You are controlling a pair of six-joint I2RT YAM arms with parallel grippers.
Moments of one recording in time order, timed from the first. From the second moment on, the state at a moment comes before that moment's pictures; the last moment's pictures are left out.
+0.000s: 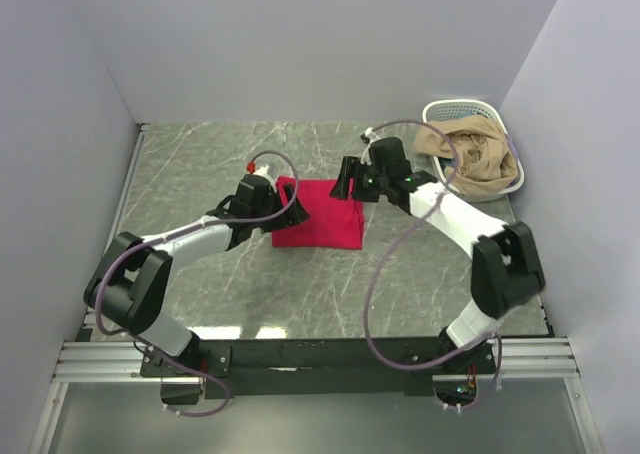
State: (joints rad) left arm -0.52 1.55 0.84 0.08 0.13 -0.71; right arm 0.44 1.65 1.18 -0.24 -0.28 0.49
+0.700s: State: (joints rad) left arm -0.63 1.29 1.21 -0.34 -0.39 -0.58; right arm 0.55 1.14 1.16 -0.50 0.37 0.34
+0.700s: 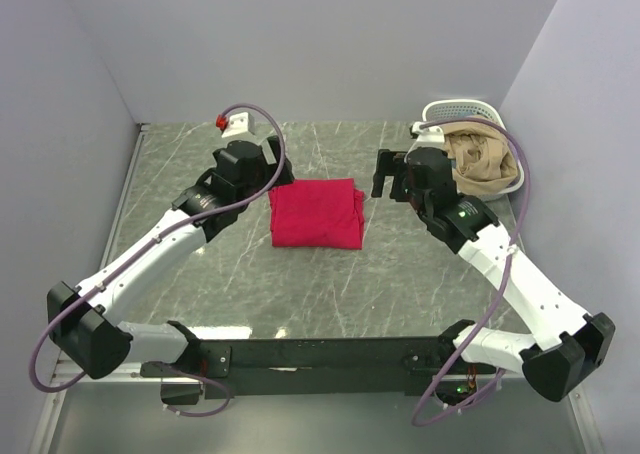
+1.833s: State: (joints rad) left arm -0.63 1.23 1.27 -0.39 -0.60 -0.49; right arm 0.55 1.09 1.14 -0.52 0.46 0.32
